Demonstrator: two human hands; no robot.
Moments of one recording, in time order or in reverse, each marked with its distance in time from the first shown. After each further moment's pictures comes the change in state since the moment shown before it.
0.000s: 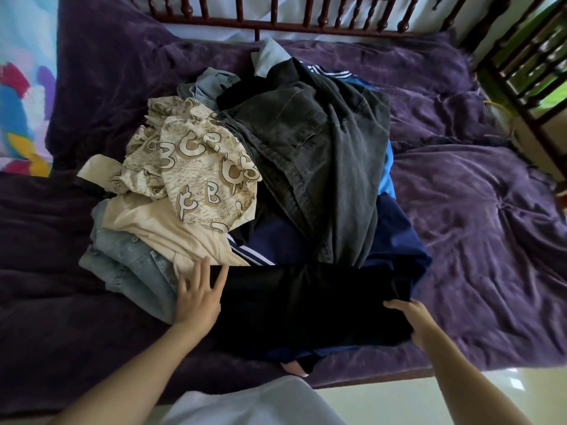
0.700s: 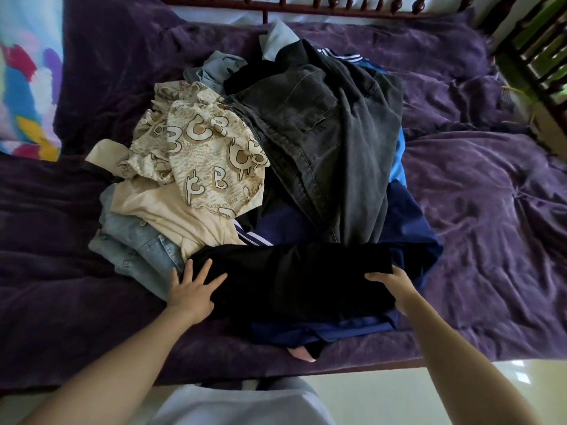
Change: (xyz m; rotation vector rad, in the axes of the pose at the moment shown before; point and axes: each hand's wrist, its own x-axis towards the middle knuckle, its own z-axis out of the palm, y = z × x) left_hand -0.008 -0.021 0.009 0.113 -0.425 -0.029; right_hand 0.007 -0.017 0.048 -0.096 -0.103 -0.143
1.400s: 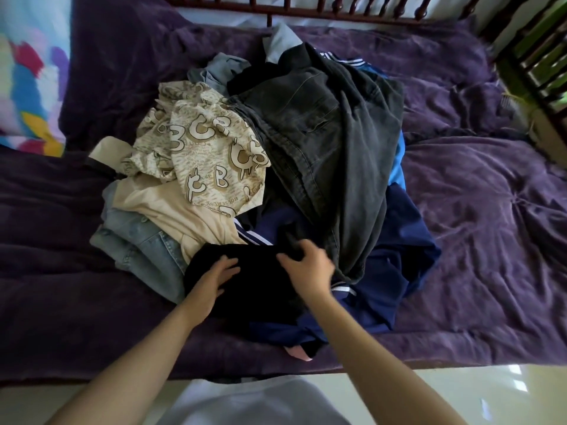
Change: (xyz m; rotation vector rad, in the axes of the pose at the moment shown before) left_hand -0.009 0.031 -0.020 -1.893 -0.058 -0.034; right_hand -0.094 -0.053 0.142 -0.589 0.091 -0.432
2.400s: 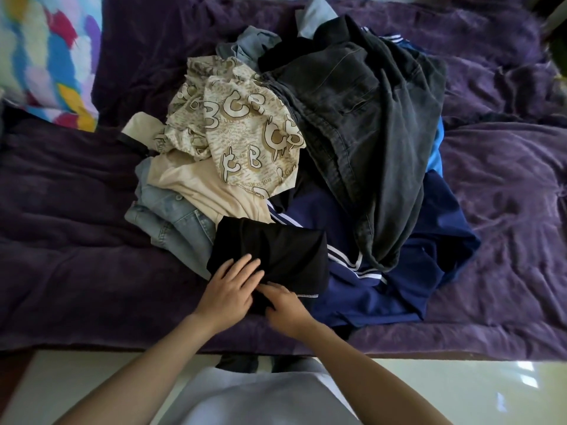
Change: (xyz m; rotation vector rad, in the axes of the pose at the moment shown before) left_hand -0.015 -0.054 -0.055 1.570 0.211 1.039; right_hand -0.048 0.032 0.115 -0.211 -0.618 -0.457
